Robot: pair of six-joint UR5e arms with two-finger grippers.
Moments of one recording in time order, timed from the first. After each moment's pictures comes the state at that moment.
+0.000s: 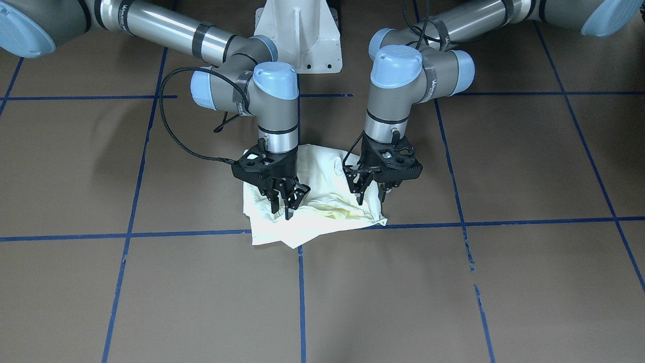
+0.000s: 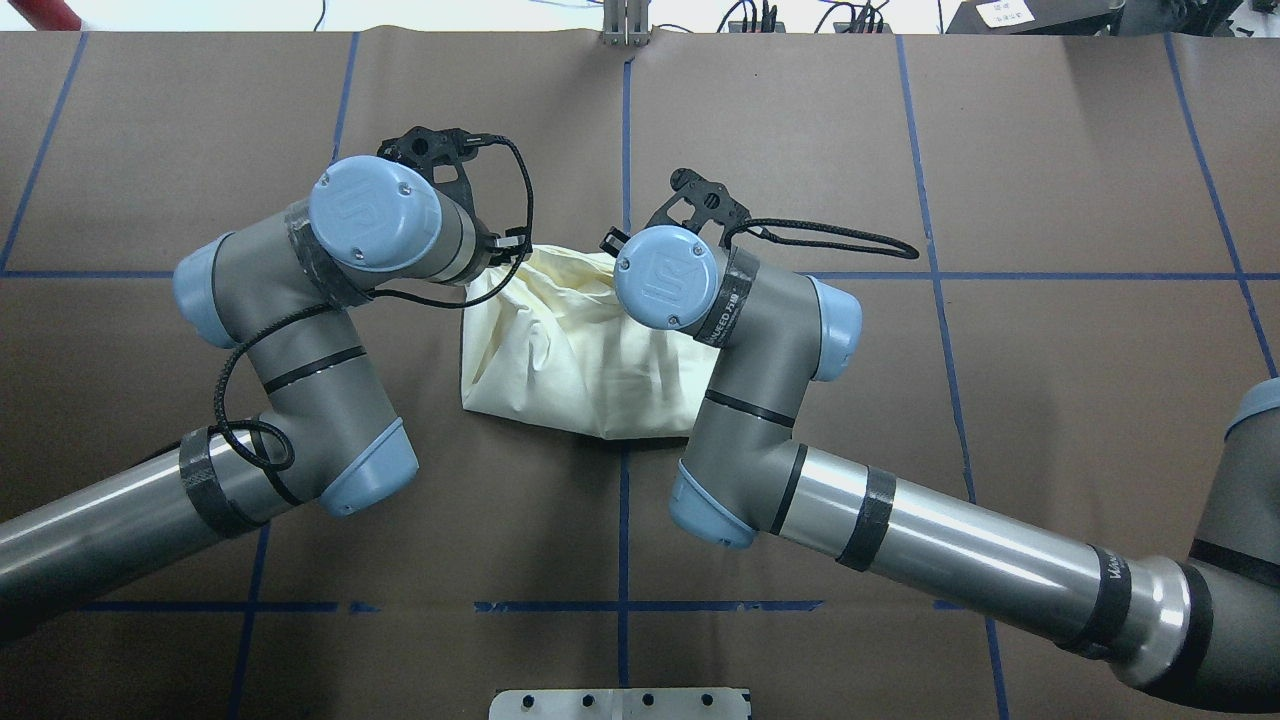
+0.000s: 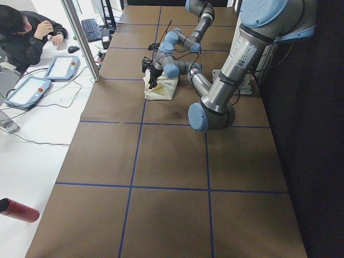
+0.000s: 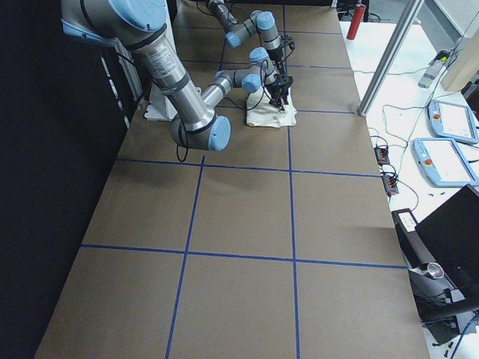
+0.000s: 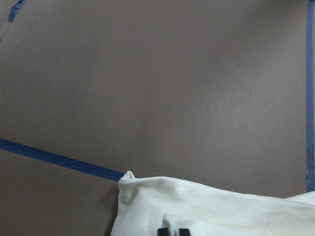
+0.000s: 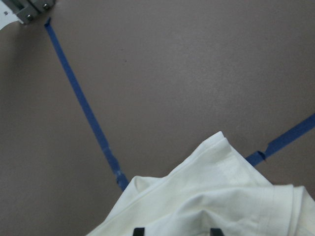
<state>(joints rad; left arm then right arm) -0.65 -2.20 -1.60 -1.83 -1.68 -1.26 0.51 -0.75 1.39 -1.32 1.47 1.78</state>
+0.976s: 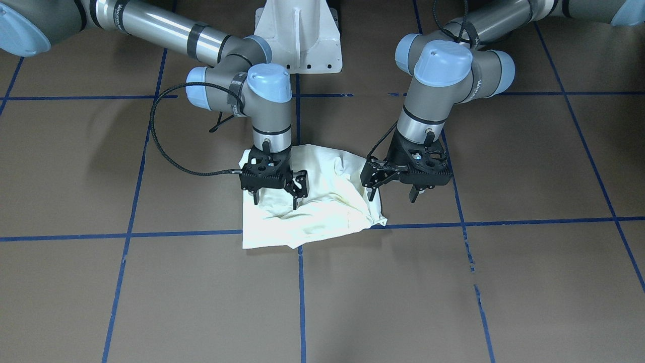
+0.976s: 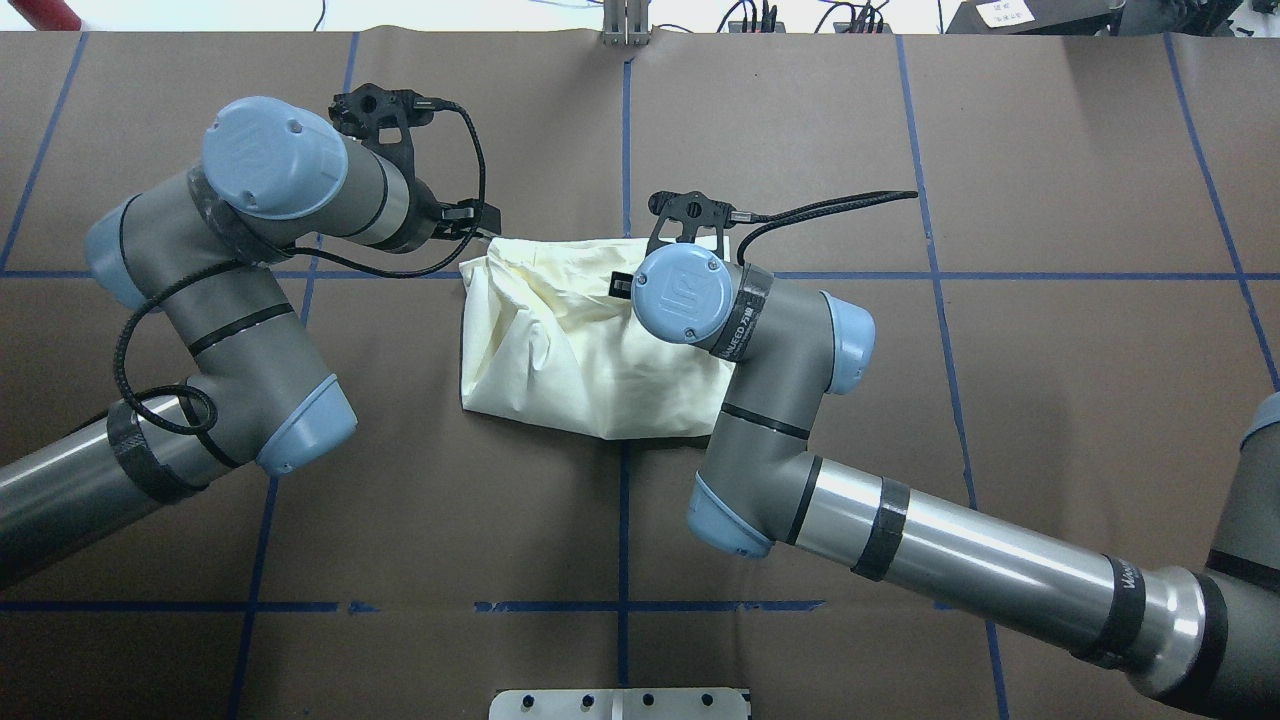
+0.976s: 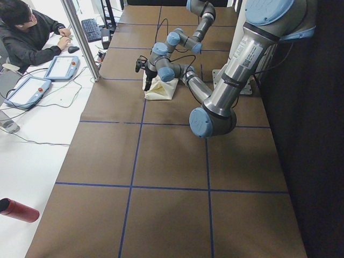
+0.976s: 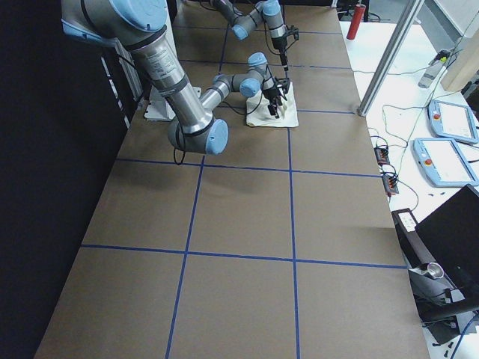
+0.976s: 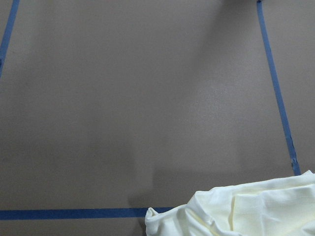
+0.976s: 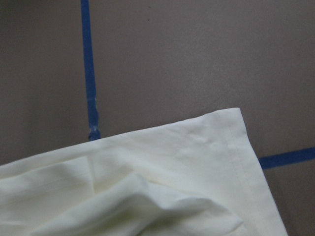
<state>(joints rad) -0.72 -2.14 -1.64 -1.90 -1.77 -1.13 0.51 -0.78 1.35 -1.33 1.47 1.42</state>
